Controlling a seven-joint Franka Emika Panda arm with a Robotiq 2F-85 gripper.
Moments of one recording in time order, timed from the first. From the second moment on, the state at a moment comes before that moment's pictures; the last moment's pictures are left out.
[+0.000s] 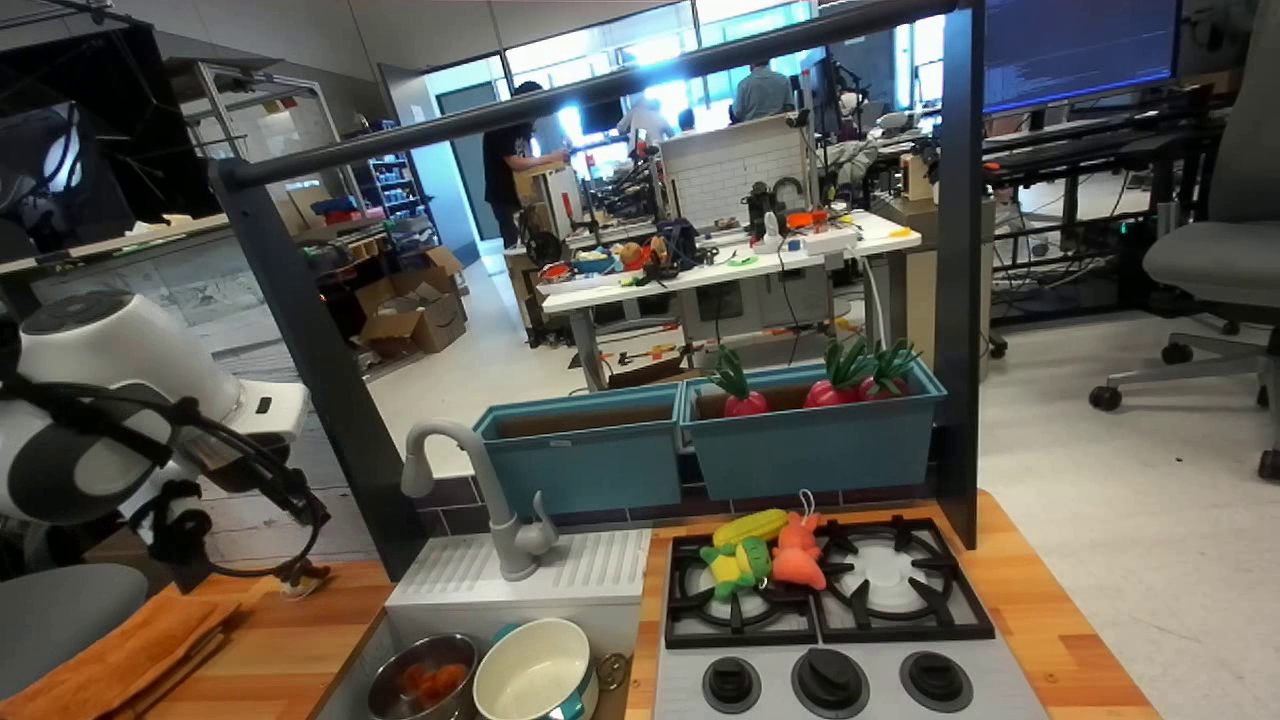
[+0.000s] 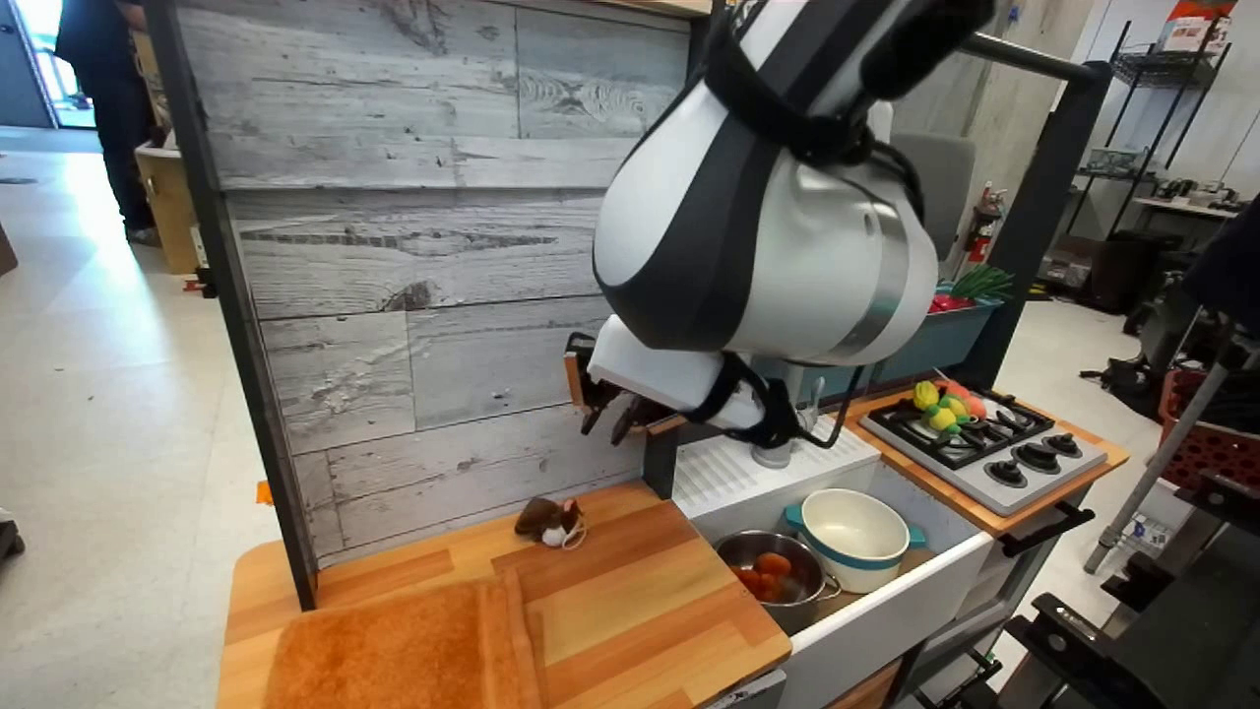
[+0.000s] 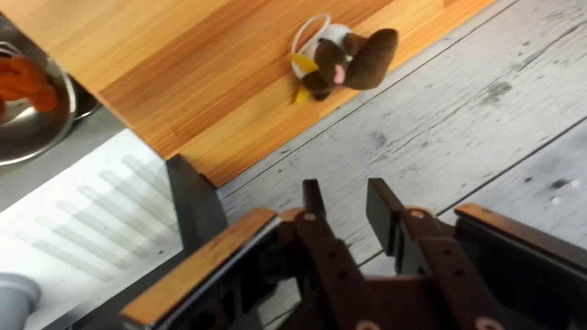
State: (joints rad) arm 0.36 0.97 0.03 -1.76 0.46 3.19 0.38
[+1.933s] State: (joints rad) arm 0.46 1.26 -0.01 -1.50 0.26 3.23 0.35
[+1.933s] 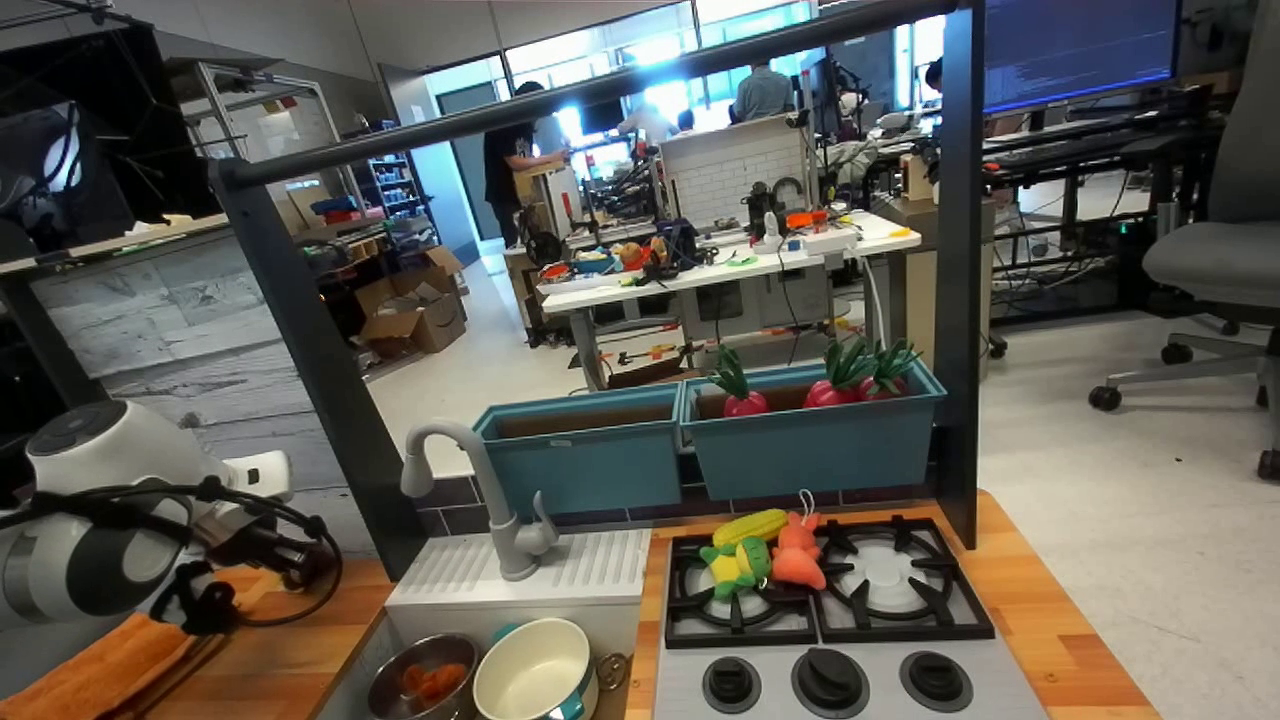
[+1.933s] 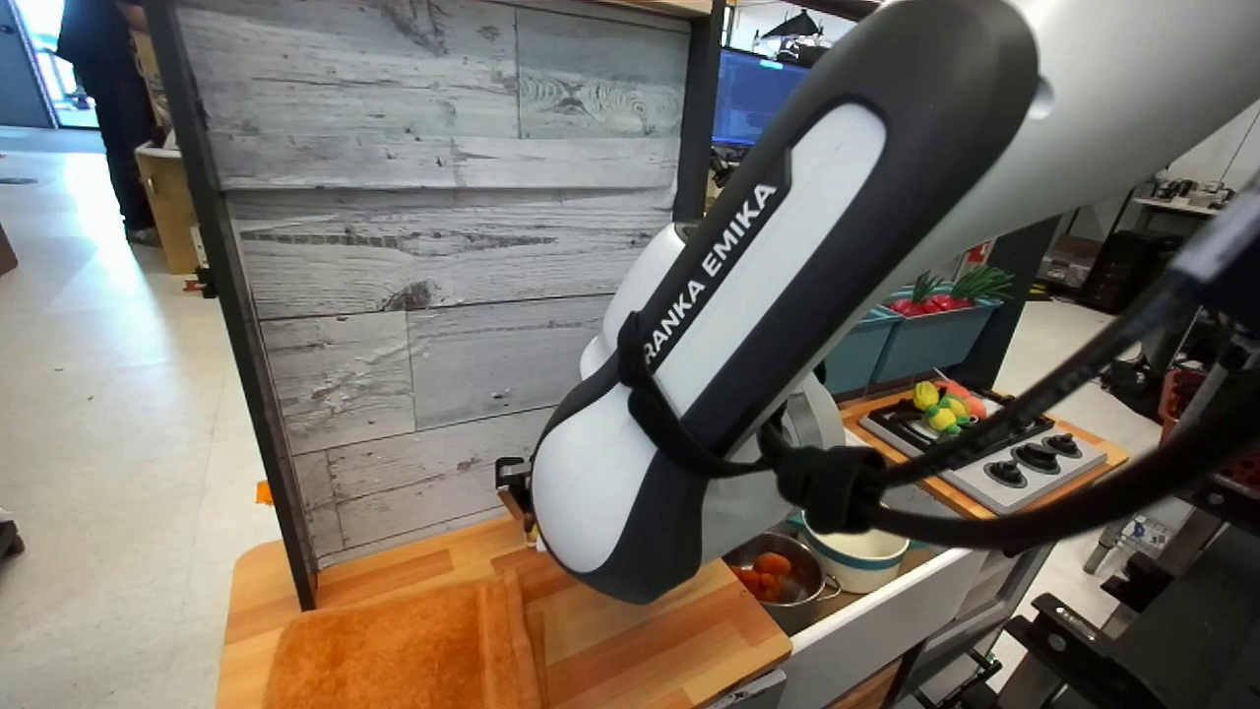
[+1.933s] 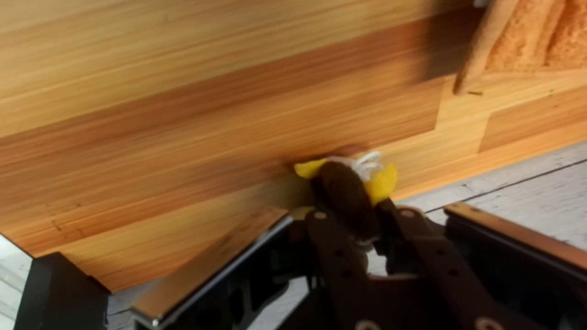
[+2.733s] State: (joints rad) arm 0.58 0.84 -0.27 -2.01 0.39 2.99 0.57
